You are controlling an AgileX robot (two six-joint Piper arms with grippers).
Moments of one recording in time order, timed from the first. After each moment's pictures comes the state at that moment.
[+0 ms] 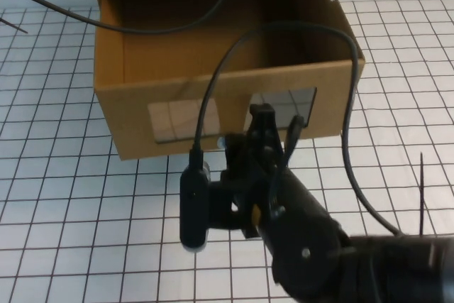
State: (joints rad) right arm 1.13 1.67 -0.99 -1.70 0.71 0.78; left arm -0.21 1.96 -2.11 -0.64 1.06 0.57
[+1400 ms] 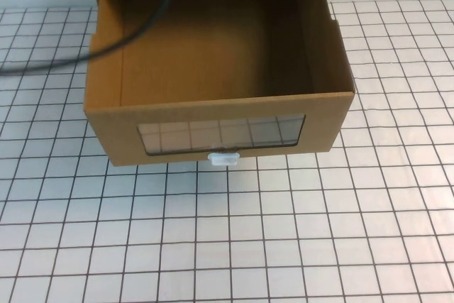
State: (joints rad) right arm 0.86 0.99 -1.15 -0.85 1.21 0.62; left arm -0.21 1.40 -1.71 -0.64 0.89 0.69
